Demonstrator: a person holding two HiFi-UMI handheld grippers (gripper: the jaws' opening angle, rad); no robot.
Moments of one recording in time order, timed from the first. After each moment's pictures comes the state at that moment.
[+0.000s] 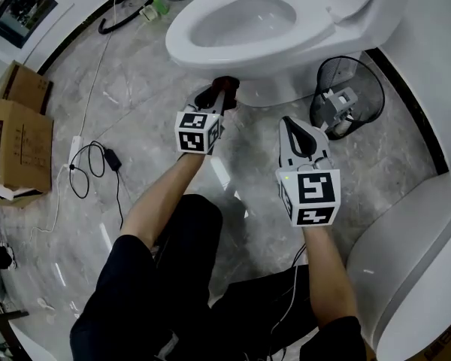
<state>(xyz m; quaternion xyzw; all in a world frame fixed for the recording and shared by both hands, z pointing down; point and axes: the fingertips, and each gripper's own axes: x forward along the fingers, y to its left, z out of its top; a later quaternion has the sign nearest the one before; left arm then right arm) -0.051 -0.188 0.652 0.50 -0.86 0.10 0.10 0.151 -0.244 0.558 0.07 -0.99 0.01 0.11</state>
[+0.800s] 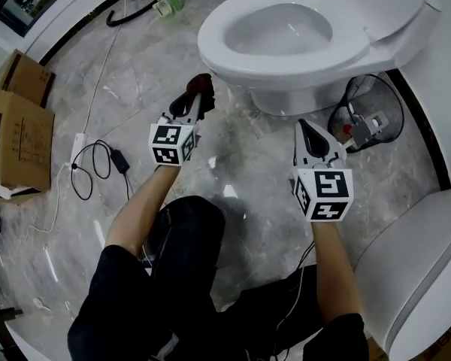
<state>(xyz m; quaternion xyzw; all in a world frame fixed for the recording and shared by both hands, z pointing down) -0.133 -0.068 0.620 0.47 -0.87 0.11 0.05 0.087 -0.222 0.576 0.08 -0.99 0.03 0.12</state>
